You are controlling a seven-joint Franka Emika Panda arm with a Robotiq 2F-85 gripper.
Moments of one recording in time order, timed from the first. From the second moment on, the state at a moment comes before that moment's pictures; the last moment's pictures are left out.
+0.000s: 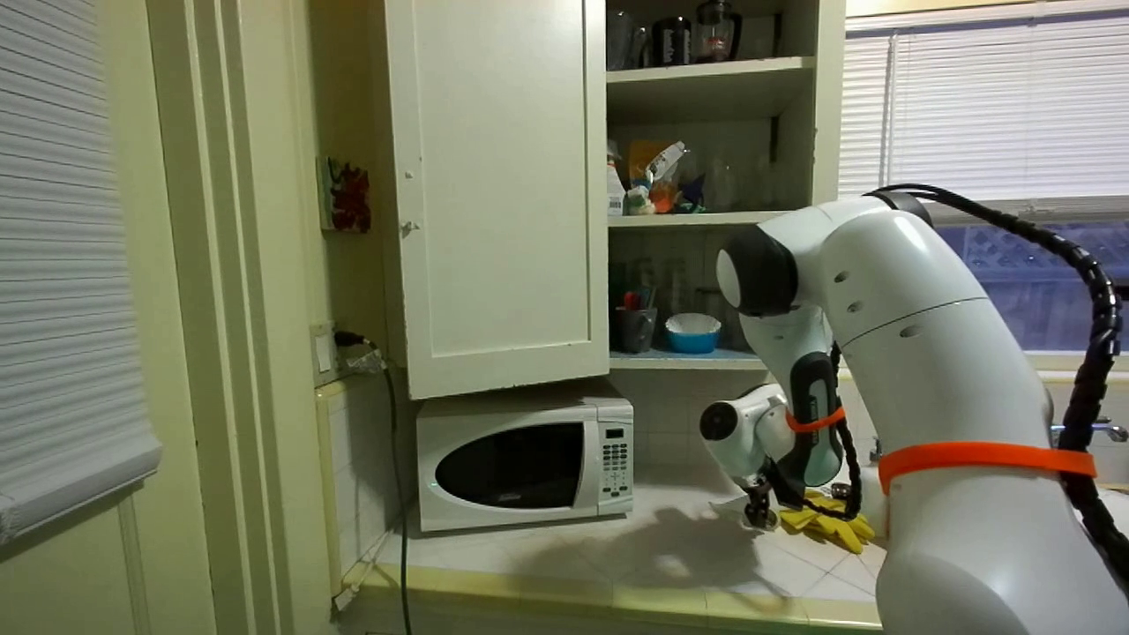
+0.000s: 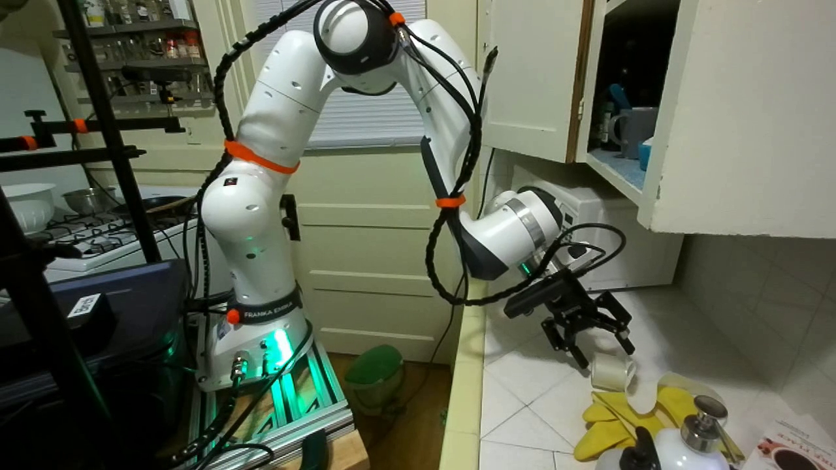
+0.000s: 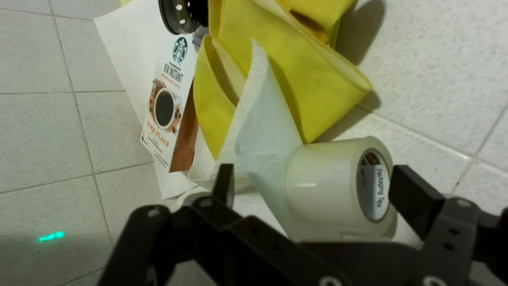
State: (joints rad) arm -0.19 0.53 -0.47 -2.08 -1.73 2.83 0.74
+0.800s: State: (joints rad) arm -0.19 0.57 -0.45 -2.05 -1.72 2.82 0.74
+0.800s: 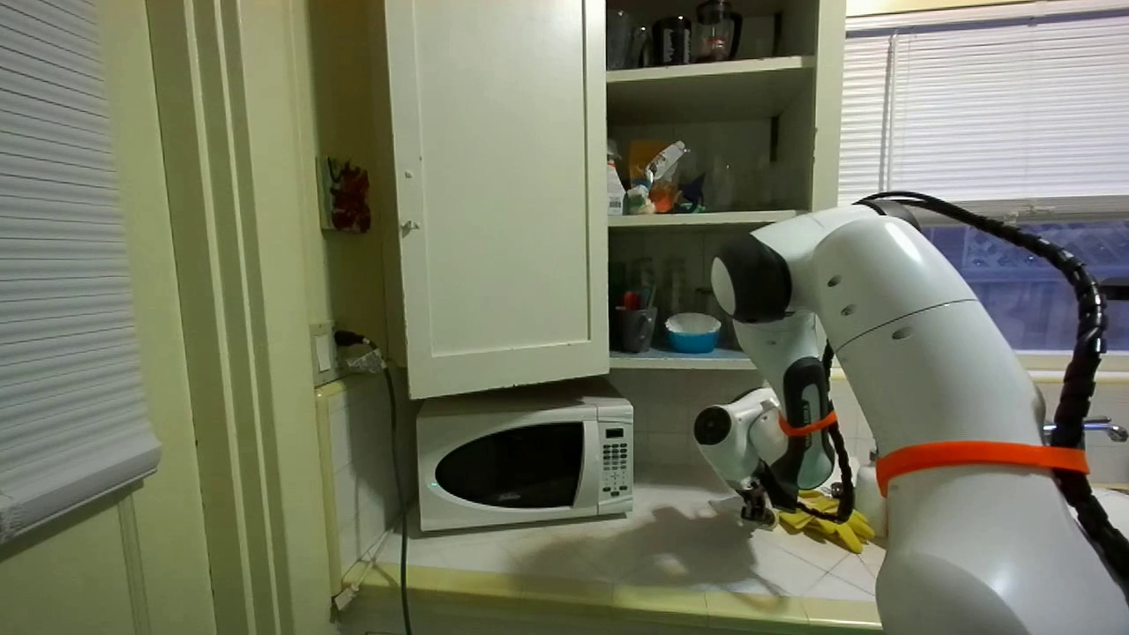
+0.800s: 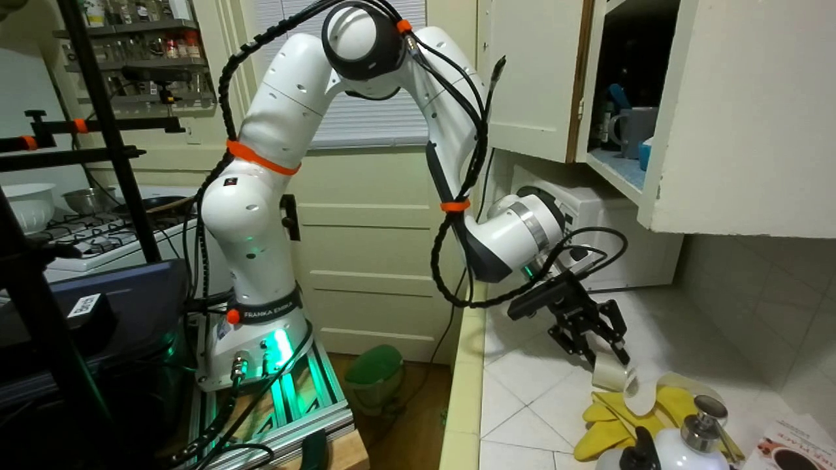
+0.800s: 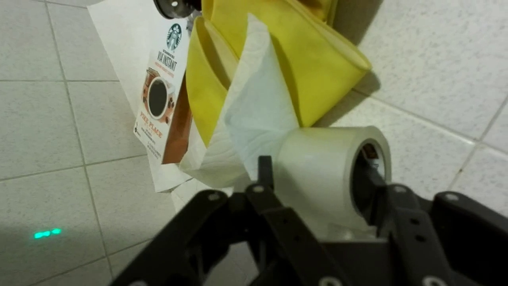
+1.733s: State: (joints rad) arm -0.19 0.35 -0.48 -2.17 -1.83 2.97 0.77
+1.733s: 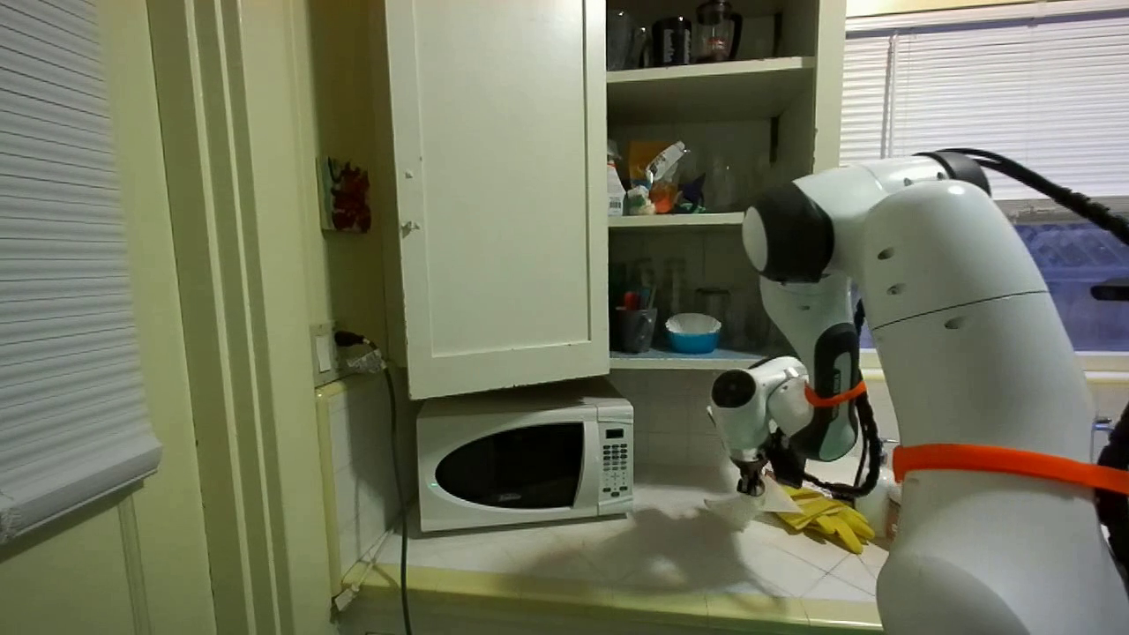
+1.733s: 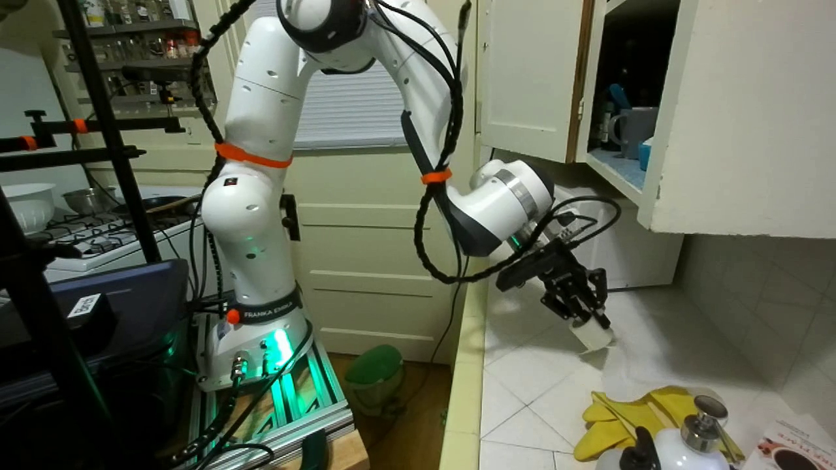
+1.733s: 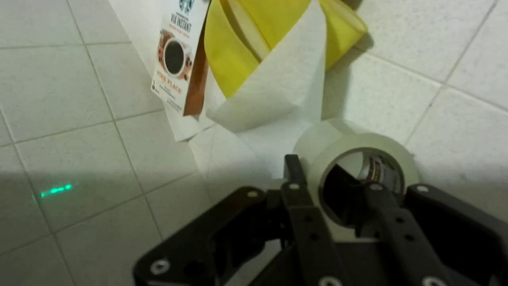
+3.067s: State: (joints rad) arm -0.42 -0.41 -0.55 -2.40 -2.06 3.63 0.78
